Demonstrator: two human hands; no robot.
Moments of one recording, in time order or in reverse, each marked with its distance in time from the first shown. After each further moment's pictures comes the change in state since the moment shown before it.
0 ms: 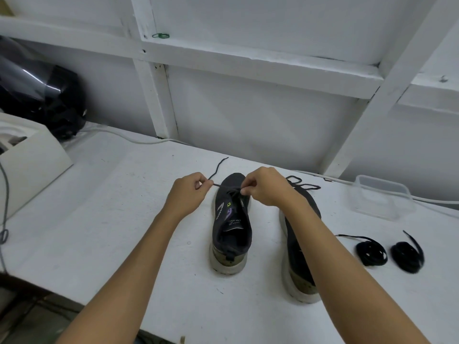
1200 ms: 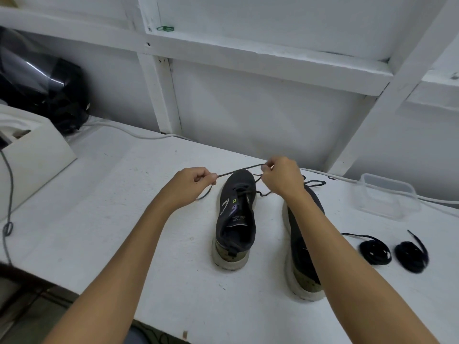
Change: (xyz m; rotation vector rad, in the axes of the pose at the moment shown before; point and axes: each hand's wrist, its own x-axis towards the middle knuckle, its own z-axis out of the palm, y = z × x) left_hand -0.005 0.011 -0.028 -0.095 -0.210 0.029; right_hand 0.012 0.012 0.003 0.136 0.304 0.287
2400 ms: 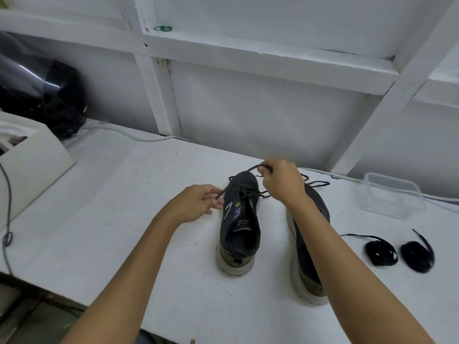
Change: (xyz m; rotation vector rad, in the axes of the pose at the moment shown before) left_hand 0.001 -0.018 0.013 -0.170 -0.262 -0.127; right_hand -0.006 -0.006 0.005 0.027 0.032 -0.103
